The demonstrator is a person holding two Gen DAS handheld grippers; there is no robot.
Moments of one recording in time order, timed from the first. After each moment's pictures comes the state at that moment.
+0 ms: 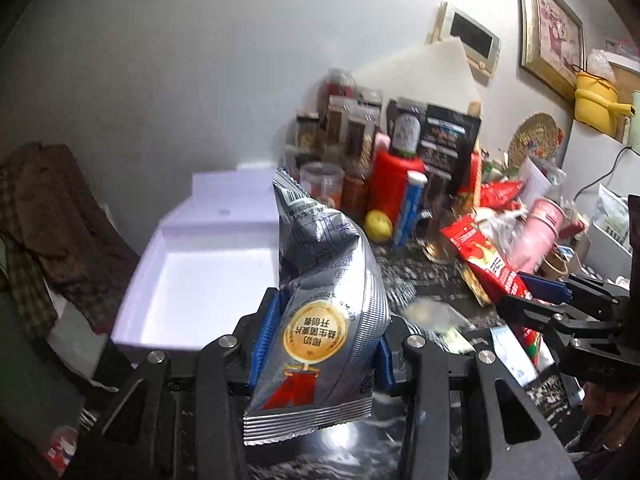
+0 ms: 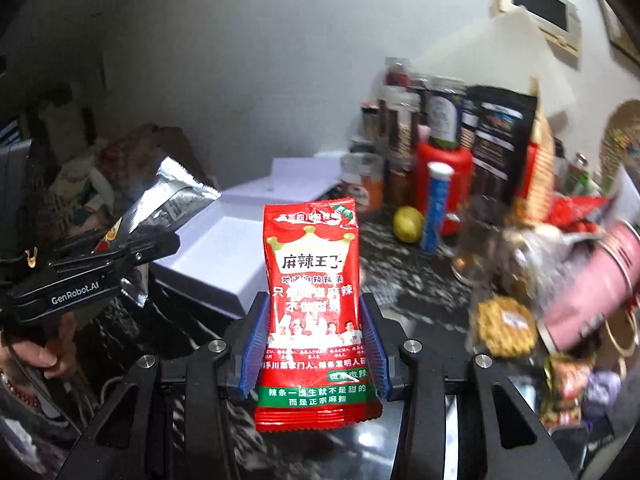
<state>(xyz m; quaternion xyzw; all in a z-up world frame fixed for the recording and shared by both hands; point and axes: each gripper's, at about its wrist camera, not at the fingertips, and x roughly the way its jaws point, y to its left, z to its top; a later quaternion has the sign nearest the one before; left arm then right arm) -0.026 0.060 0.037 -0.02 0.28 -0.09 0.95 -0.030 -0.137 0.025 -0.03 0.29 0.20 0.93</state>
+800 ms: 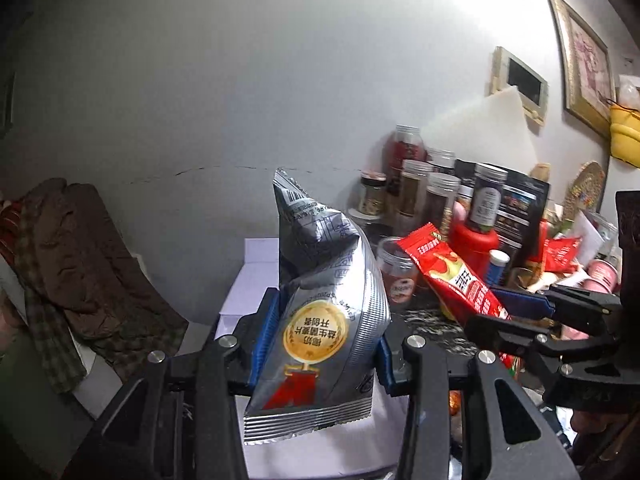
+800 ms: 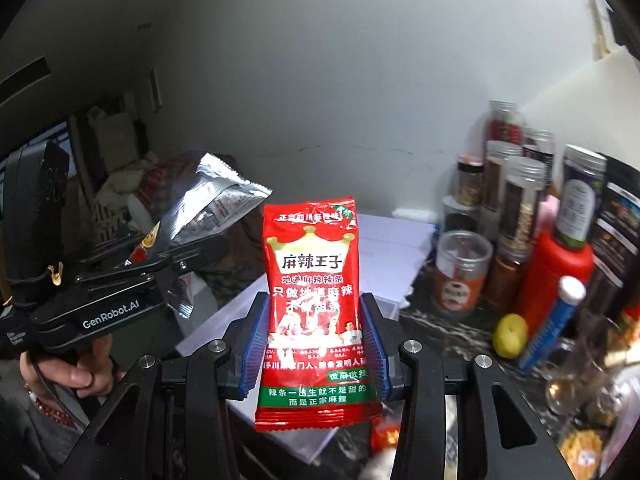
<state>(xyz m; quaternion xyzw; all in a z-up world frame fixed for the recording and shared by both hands) 0.062 0.141 0.068 -0.02 0.22 -0.04 0.98 0.082 -0.025 0.058 -0.02 0.24 0.31 0.92</state>
